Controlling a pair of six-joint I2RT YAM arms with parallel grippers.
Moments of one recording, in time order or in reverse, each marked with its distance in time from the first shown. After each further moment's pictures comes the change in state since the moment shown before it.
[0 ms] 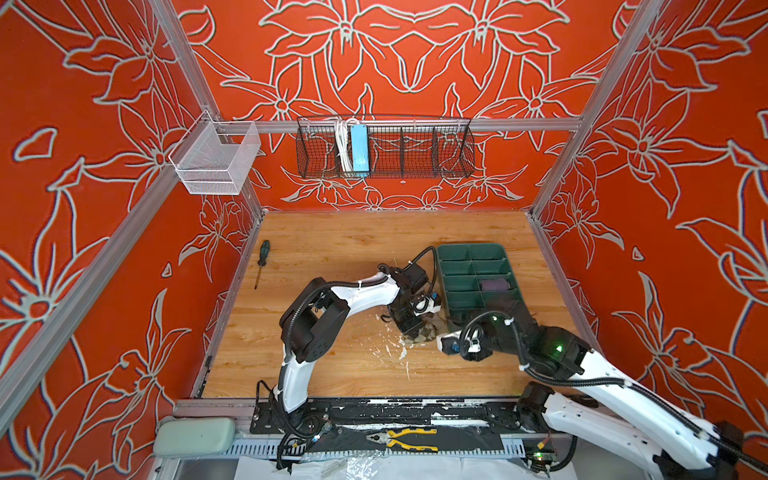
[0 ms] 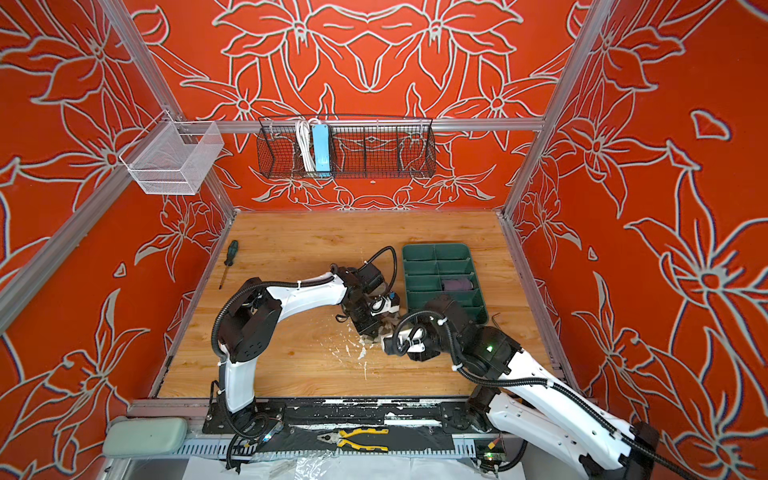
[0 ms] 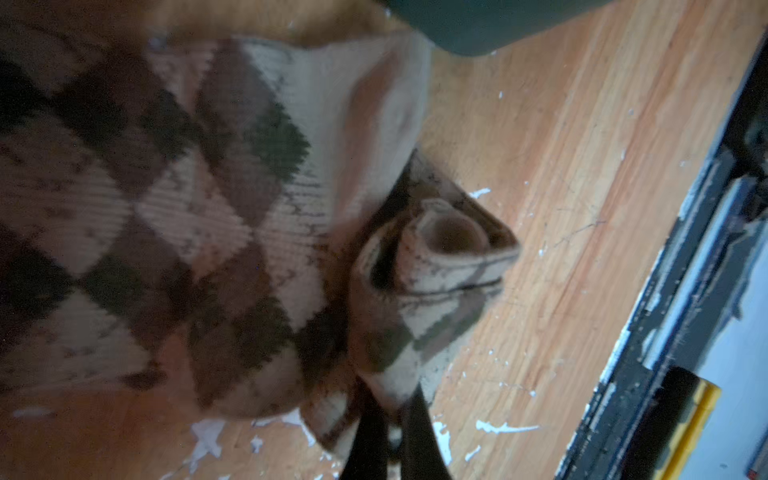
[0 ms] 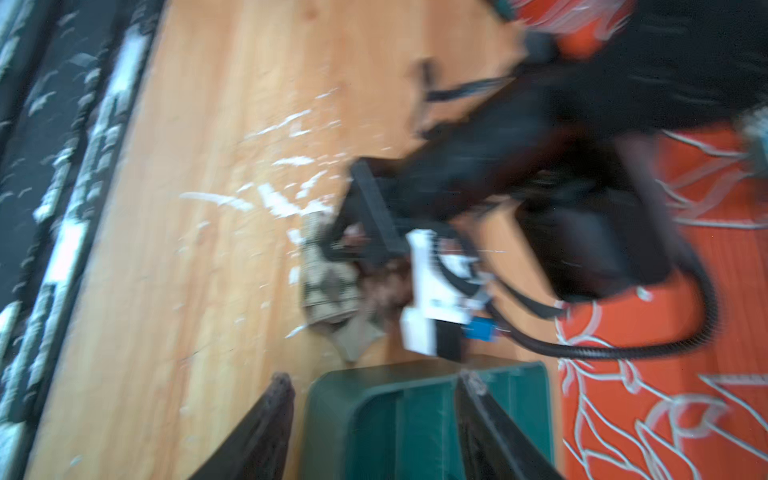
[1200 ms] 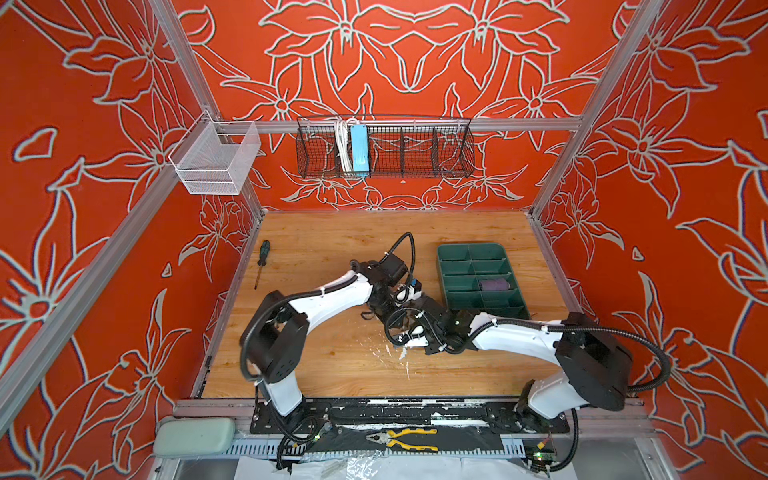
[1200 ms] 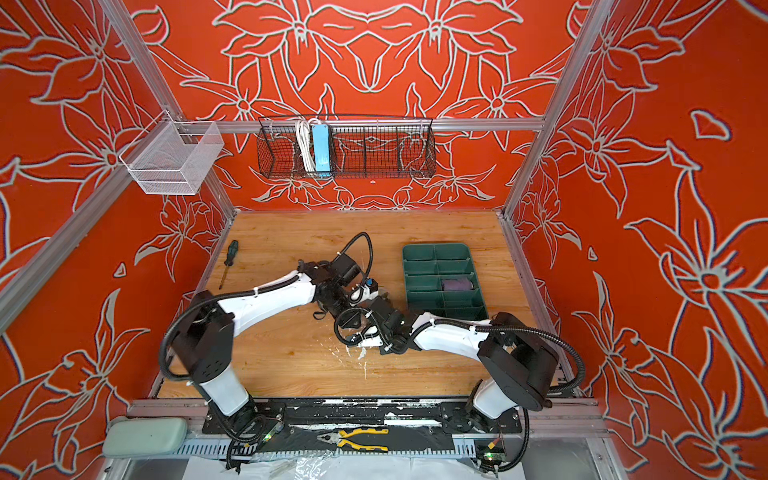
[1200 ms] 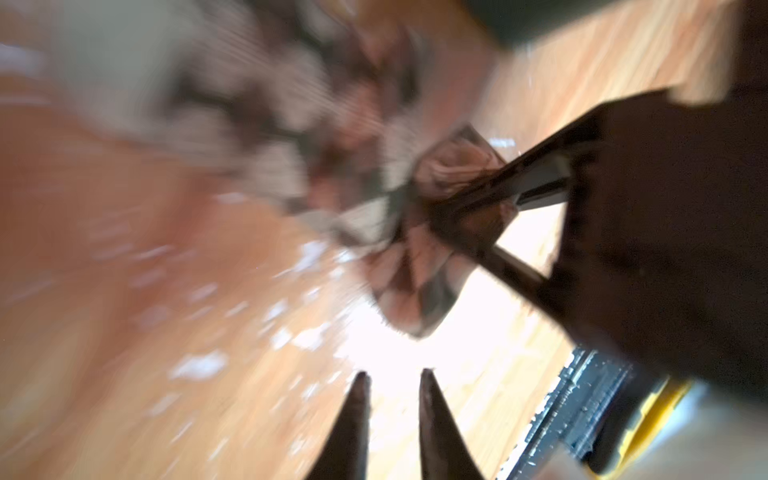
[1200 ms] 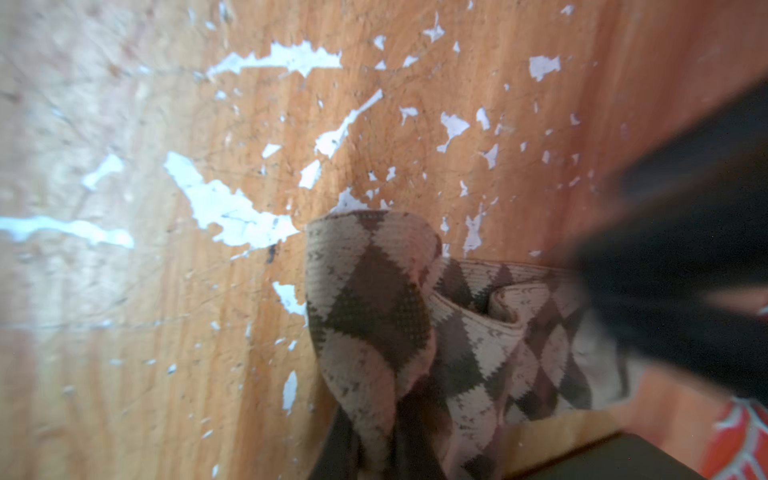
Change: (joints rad) left arm 0.082 -0.385 -0.206 0.042 -0.166 -0.108; right arm 0.072 0.768 0.126 0.266 0.154 0.140
